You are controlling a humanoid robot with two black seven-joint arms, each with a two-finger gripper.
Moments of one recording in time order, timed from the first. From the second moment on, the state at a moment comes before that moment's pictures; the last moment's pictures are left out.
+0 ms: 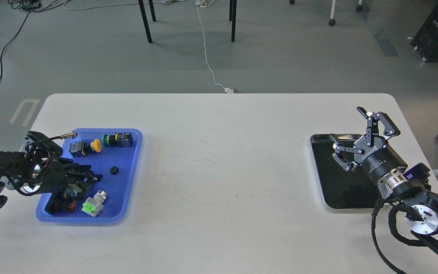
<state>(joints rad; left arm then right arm) -0.57 0.77 -0.51 -0.98 2.18 -0.26 -0.49 0.36 -0.59 0.62 1.09 -0.04 0.37 0.49</state>
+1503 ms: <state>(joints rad) -0.82 0.72 -0.51 -1.32 2.18 -0.40 -0.49 0.36 -0.61 0.63 1.07 -0.04 0.37 0.49</state>
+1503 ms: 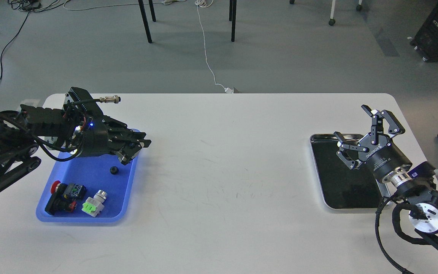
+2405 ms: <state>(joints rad) -1.05 0.23 -0.31 -1.21 2.18 -0.49 -0.49 0.35 -0.61 0.62 1.07 -0.04 0.37 0.49</state>
